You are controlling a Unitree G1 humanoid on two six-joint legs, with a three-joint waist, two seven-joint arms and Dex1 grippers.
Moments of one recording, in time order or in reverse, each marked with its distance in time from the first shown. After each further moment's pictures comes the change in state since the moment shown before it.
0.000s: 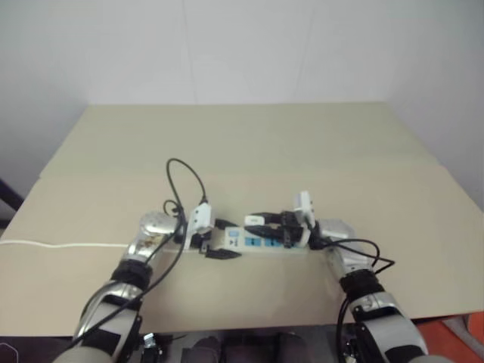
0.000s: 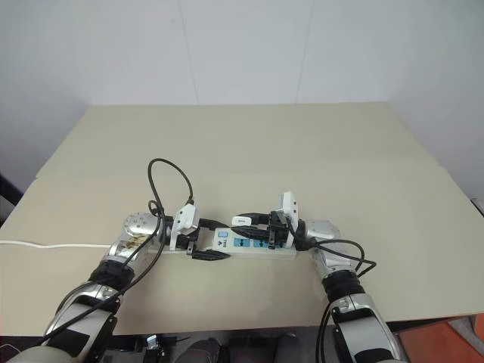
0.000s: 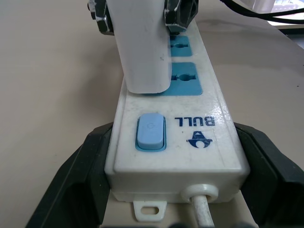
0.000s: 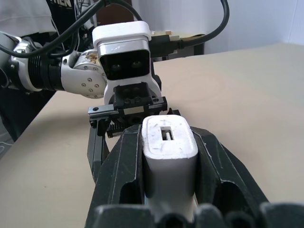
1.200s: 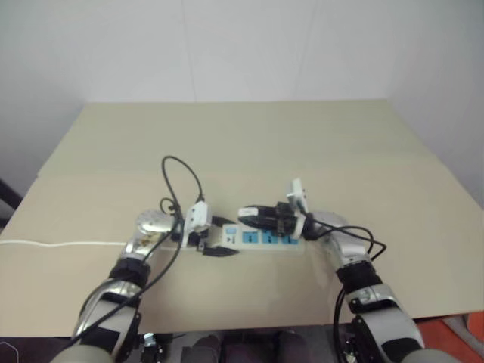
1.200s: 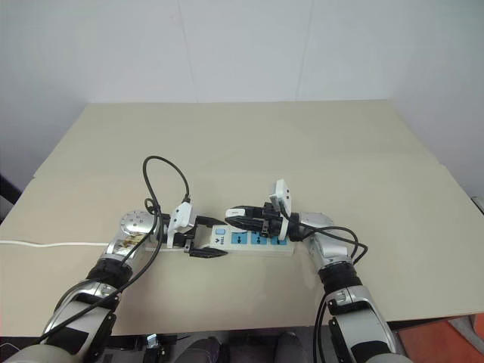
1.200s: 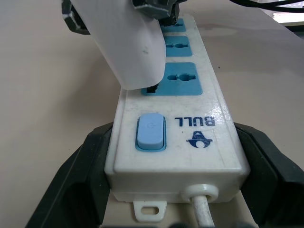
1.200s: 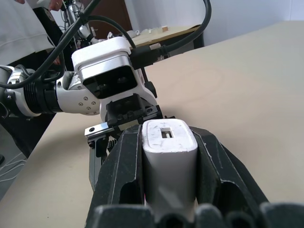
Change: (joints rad) left arm -0.023 0.006 0.016 0.037 0.004 -0.053 -0.008; right arm -0.044 0.013 -0.016 -0.090 0.024 0.247 -0.050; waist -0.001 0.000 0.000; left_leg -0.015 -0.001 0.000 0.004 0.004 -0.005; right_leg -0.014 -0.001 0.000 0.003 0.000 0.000
